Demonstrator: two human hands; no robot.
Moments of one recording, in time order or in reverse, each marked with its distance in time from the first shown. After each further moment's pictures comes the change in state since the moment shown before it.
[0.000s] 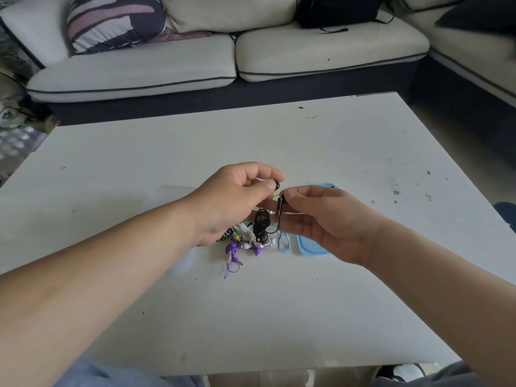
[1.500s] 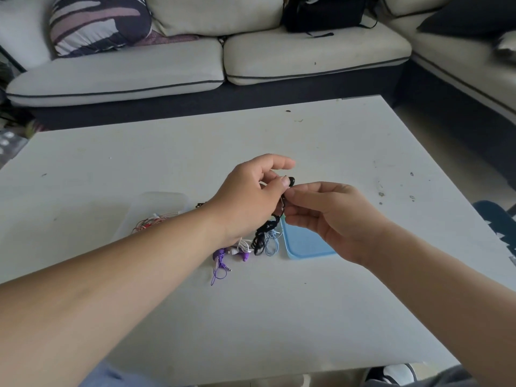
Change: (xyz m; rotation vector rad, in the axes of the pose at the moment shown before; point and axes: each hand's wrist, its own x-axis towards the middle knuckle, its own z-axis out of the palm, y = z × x) left_hand 0.016 0.009 0.039 0.184 0.094 0.220; right_hand -0.014 -0.013 -0.018 0.029 0.114 -0.129
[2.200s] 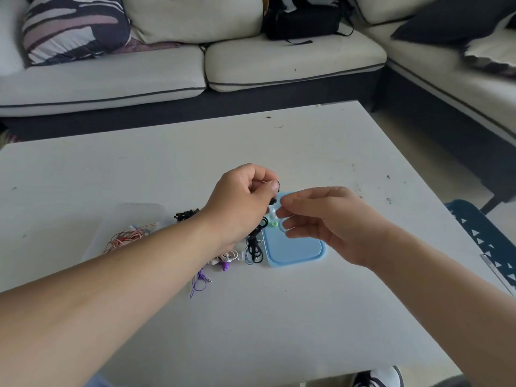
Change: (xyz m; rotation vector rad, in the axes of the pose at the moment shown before) left_hand 0.014 0.003 0.026 -0.117 0.075 -0.089; right_hand -0.011 -0.017 -0.027 -0.161 0.048 0.019
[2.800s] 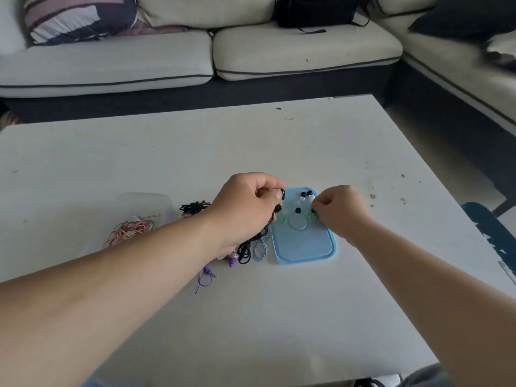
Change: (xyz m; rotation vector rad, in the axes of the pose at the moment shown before) left_hand 0.003 -0.018 -0.007 0.019 -0.071 -0.110; right_hand 0.079 0.041 -0.026 -0.863 0.441 -0.031
